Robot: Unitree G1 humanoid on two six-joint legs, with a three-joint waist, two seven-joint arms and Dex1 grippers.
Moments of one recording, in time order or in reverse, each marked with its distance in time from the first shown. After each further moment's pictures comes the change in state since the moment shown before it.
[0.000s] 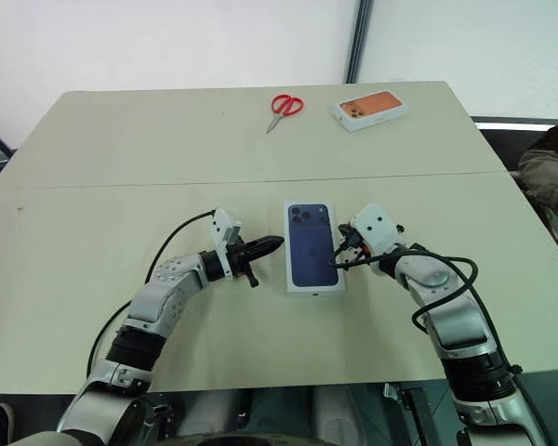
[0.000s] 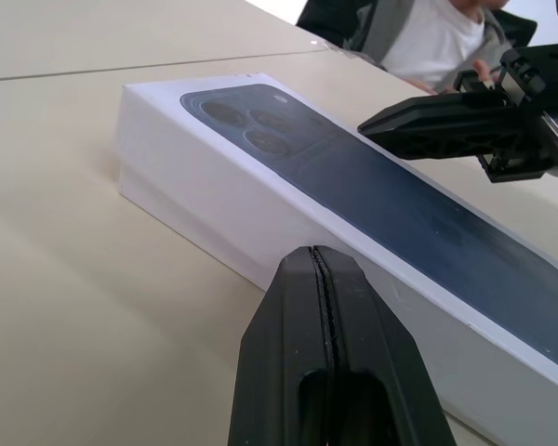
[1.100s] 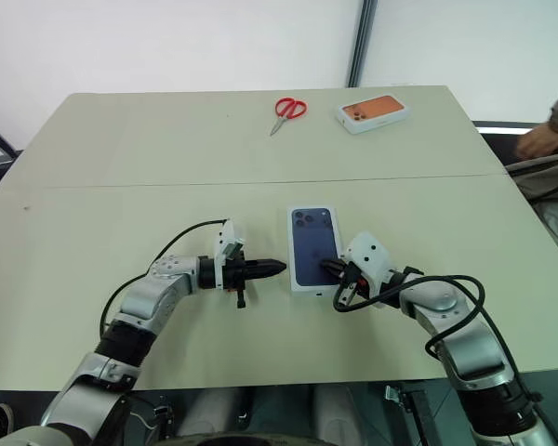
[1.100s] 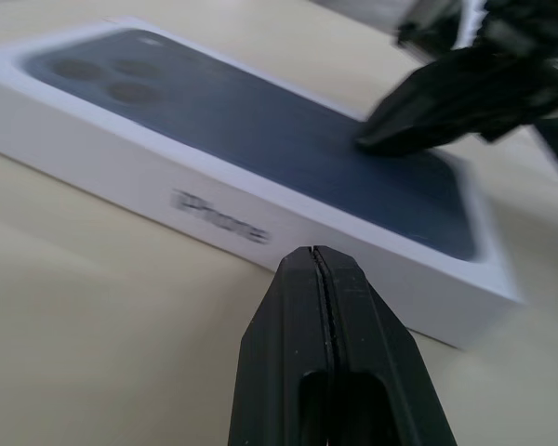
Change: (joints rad) left arm -0.014 0.119 -0.071 -0.016 0.011 0.084 -0.276; right arm 0.155 -0.082 -0.005 -0.151 0.138 0.016 0.236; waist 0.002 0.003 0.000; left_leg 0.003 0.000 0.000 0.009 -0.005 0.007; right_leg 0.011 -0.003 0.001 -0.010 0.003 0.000
